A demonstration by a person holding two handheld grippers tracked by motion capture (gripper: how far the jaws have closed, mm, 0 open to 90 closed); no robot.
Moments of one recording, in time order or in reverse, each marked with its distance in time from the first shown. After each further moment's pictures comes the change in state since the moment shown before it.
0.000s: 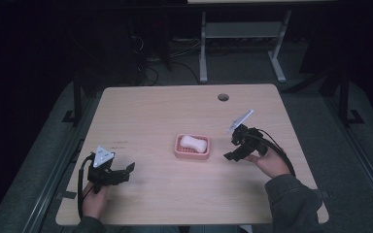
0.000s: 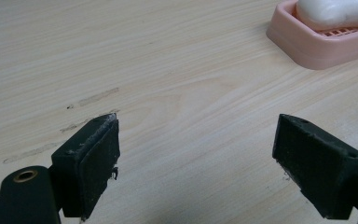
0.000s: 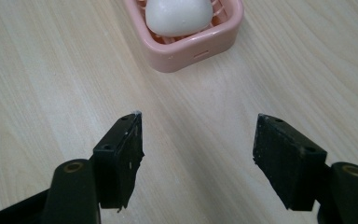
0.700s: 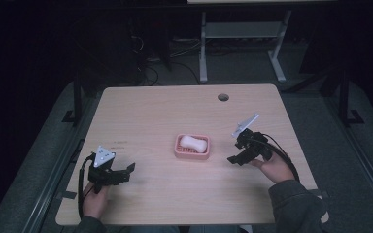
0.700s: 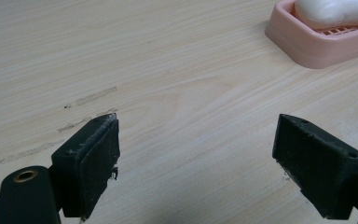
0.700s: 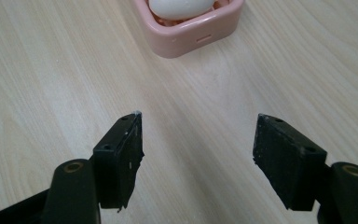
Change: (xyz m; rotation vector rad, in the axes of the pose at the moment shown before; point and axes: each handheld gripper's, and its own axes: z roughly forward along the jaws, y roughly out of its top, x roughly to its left) left arm -0.001 0.000 0.001 0.003 -0.004 -0.004; right arm 0.004 -0.017 -0.003 -0.016 -0.006 0.016
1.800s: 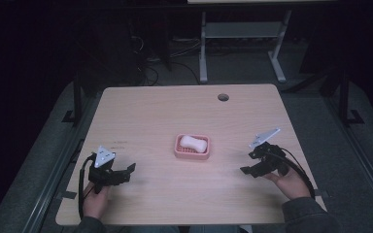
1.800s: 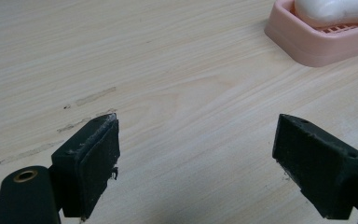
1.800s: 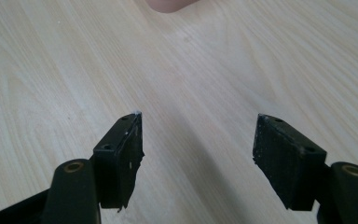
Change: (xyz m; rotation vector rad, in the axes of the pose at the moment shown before) left arm -0.001 0.000 0.000 -0.003 0.003 0.013; right arm 0.010 -0.055 -0.017 -0.050 -0.028 0.077
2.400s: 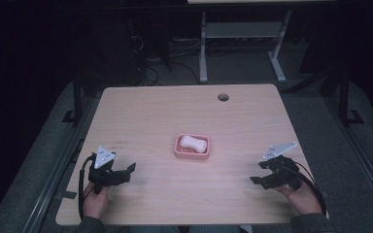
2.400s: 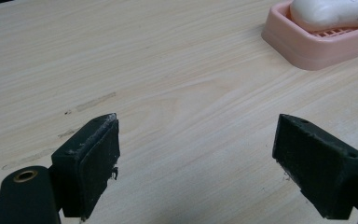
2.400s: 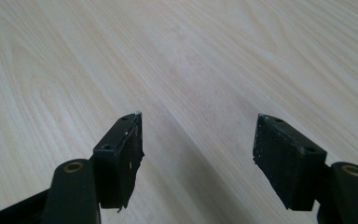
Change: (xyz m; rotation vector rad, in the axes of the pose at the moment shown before) left arm -0.002 0.001 -0.002 -0.011 0.000 0.005; right arm 0.008 -0.047 -0.011 -0.060 -0.018 0.059
